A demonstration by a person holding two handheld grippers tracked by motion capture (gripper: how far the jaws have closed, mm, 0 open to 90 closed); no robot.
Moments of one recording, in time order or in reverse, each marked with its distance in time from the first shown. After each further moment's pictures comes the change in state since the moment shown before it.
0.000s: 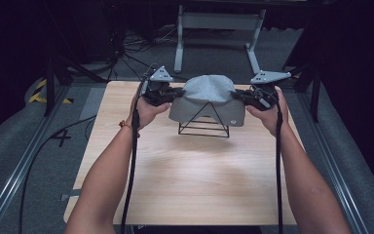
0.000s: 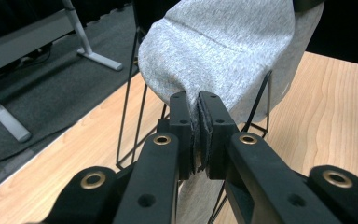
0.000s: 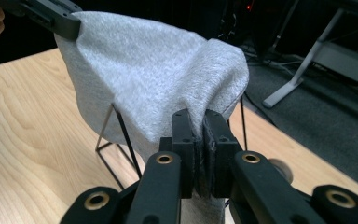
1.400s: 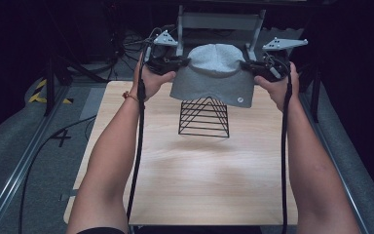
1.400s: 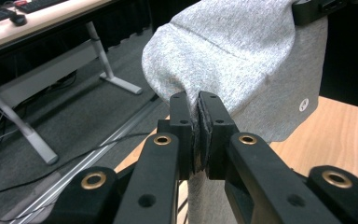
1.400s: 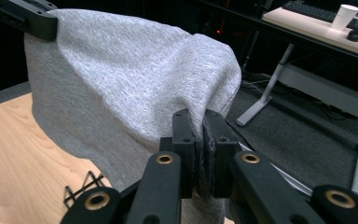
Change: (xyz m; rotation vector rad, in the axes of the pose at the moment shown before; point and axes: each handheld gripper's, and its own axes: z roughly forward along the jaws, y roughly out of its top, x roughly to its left) left arm 0.018 0.088 -0.025 -0.067 0.058 0.043; right arm -0.034 0.068 -0.026 -0.070 -0.098 0.017
